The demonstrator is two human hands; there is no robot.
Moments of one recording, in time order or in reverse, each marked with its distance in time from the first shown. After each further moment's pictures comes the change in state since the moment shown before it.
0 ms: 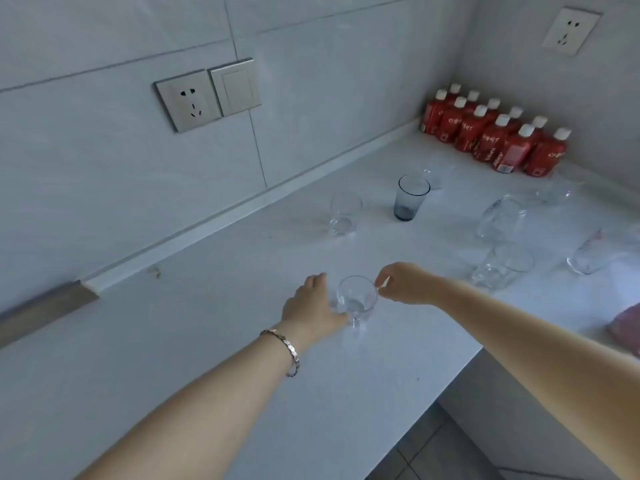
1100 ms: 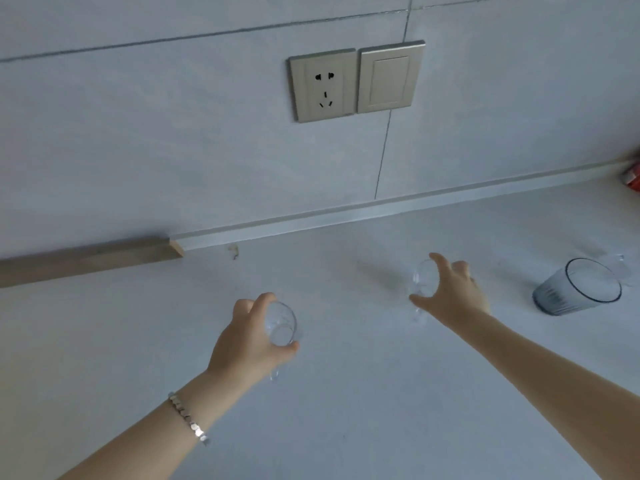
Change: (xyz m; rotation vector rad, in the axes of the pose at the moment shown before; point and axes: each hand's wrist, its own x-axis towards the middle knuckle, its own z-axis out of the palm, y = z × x) left_hand -0.016 -0.129 -0.061 -0.258 0.390 -0.567; right_hand 0.175 -0.068 -0.016 -0.060 0.154 -0.068
